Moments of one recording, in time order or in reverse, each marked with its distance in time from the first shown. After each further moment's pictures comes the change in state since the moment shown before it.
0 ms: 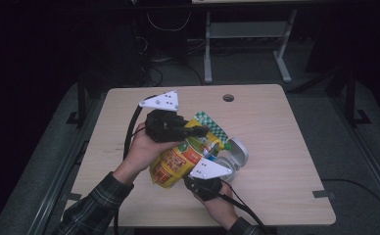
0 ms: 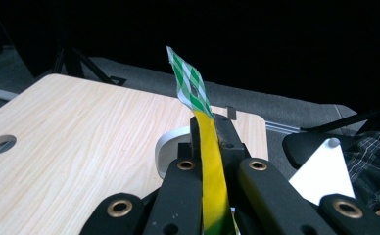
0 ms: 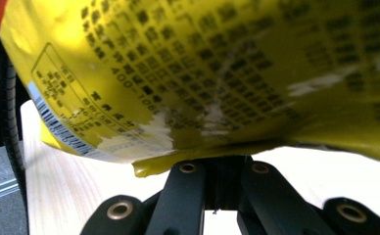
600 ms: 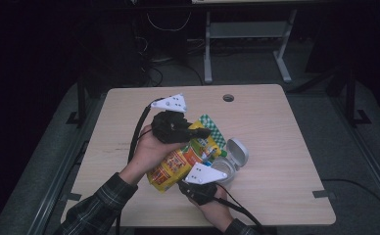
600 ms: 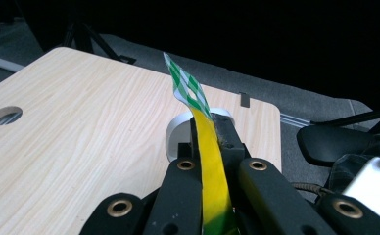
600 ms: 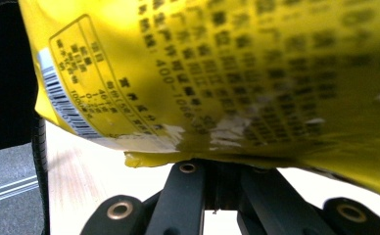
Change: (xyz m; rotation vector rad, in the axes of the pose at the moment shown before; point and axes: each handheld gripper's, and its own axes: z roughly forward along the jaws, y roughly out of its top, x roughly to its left) left arm 0.005 -0.007 0.016 0.072 0.055 -0.045; right arm 0.011 -0.006 0.008 -0.025 0.062 -0.020
